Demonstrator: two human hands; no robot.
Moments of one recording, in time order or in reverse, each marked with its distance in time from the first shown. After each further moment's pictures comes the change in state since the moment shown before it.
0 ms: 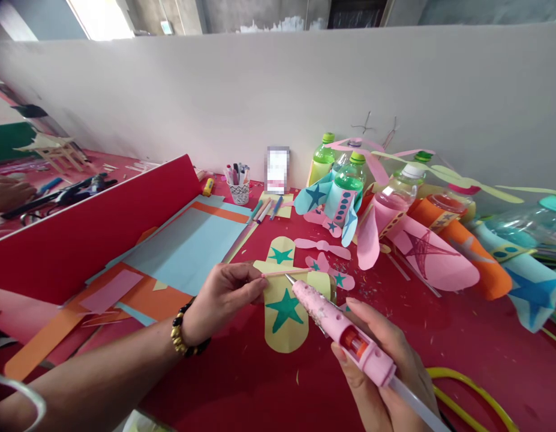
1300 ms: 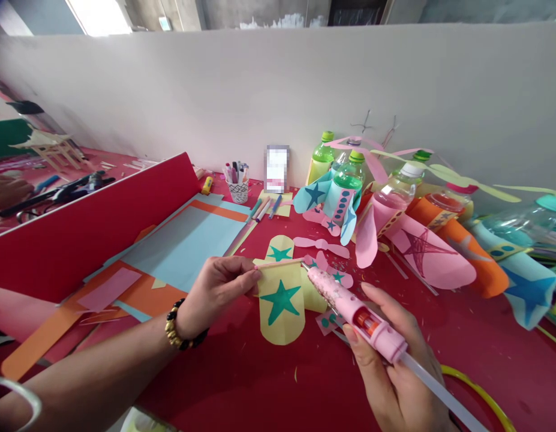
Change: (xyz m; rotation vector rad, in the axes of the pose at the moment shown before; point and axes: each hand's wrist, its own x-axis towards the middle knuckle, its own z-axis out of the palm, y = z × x) left_hand 0.002 0.009 -0.004 -0.044 0.044 -0.027; right_hand 0.008 0.006 0.001 0.066 0.083 0.089
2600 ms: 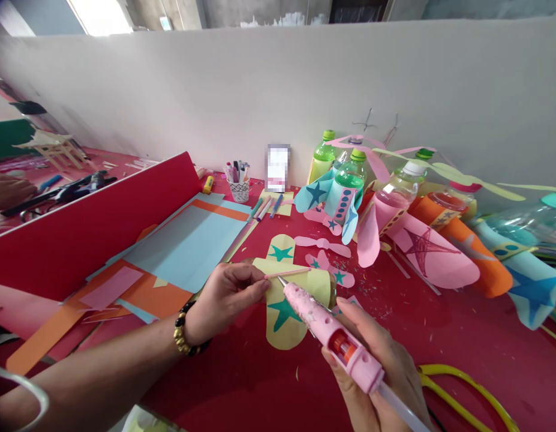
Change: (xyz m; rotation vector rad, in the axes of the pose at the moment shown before) left_hand -0.004 -0.007 0.006 0.229 -0.037 0.113; right_hand -0.015 -0.016 0.002 -0.024 -0.105 -0.007
